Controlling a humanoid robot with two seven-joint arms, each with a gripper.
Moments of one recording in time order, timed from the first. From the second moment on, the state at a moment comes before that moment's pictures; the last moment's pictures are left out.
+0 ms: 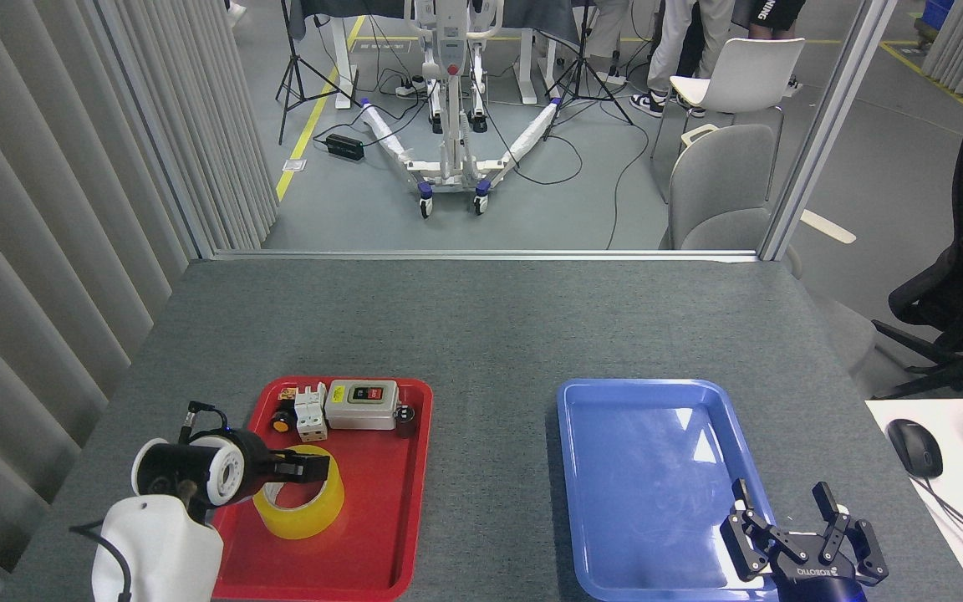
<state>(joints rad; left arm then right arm) -0.39 0.07 0.09 -1.53 -1.42 -0.17 -1.33 0.16 -0.12 -0.14 -1.58 1.31 -0.12 -0.11</state>
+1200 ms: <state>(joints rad) -0.60 0.03 -0.03 -1.22 -1.40 0.04 -1.44 0.14 -0.13 -0.14 -1.57 1.31 -0.13 -0.10</state>
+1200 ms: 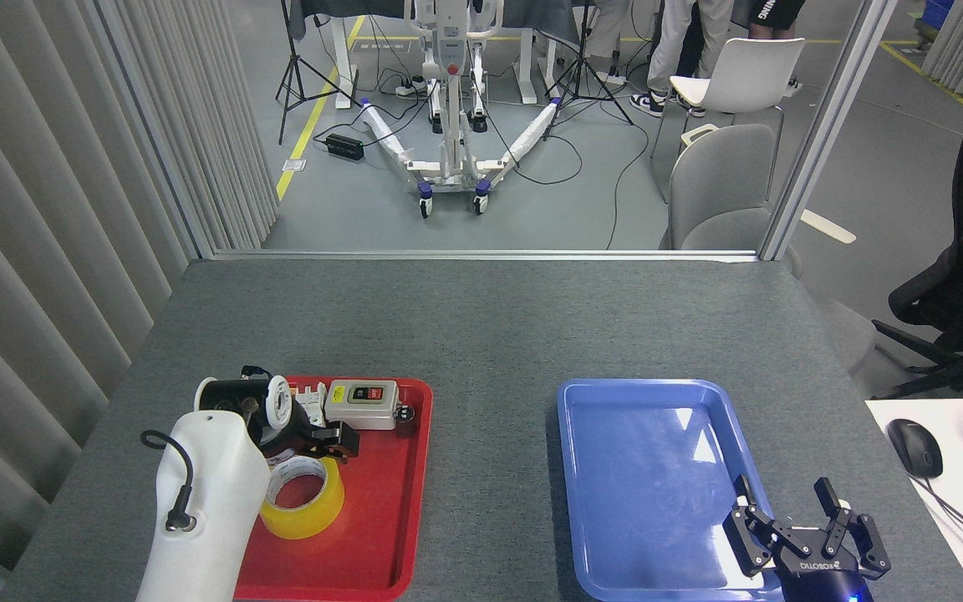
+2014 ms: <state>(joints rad) -0.53 0.01 -0.05 -1.20 -1.39 0.03 -1.42 0.14 -0.13 -0.14 -1.57 1.31 -0.13 -0.10</state>
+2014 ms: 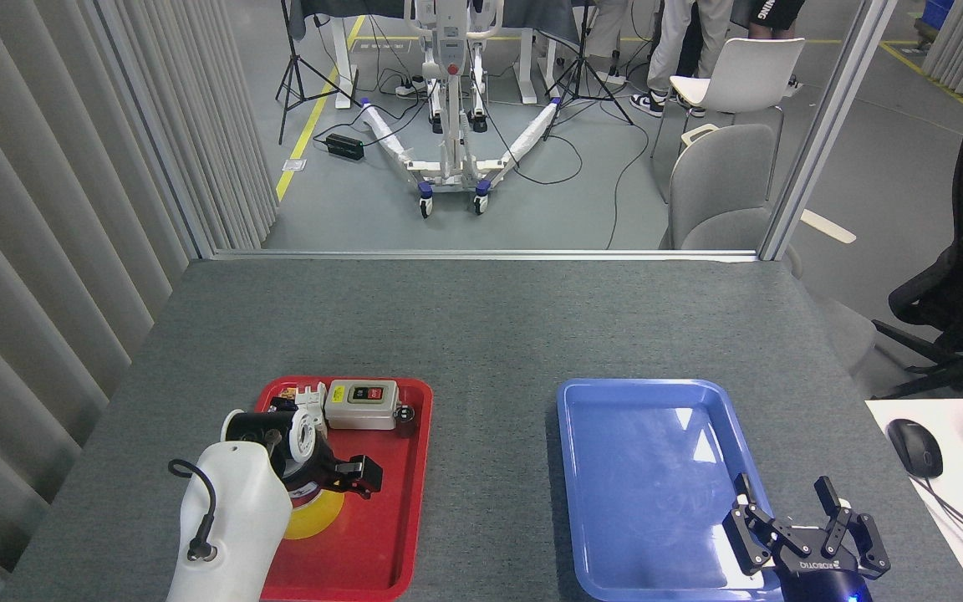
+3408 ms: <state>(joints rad) -0.52 0.03 -0.05 -1.12 -1.39 -0.07 -1.22 0.15 -0.13 -0.13 -1.57 1.30 -0.14 -0.10</state>
